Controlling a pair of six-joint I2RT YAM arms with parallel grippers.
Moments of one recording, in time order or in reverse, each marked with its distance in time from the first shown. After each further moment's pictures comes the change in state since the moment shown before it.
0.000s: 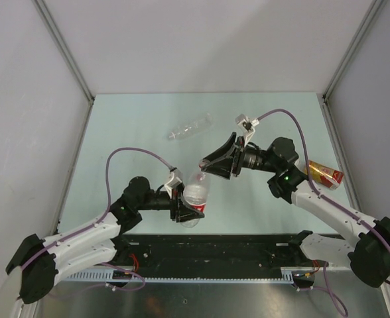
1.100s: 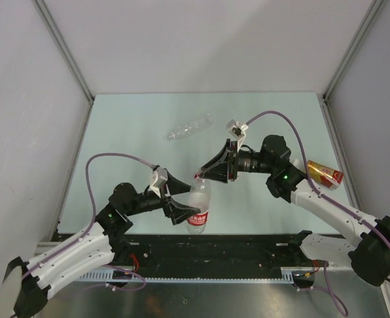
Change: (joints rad) left arm 0.003 -0.220 -0.003 -0.090 -0.183 0.029; right arm 0.035 0.013 0.045 -0.200 -0.015 -0.129
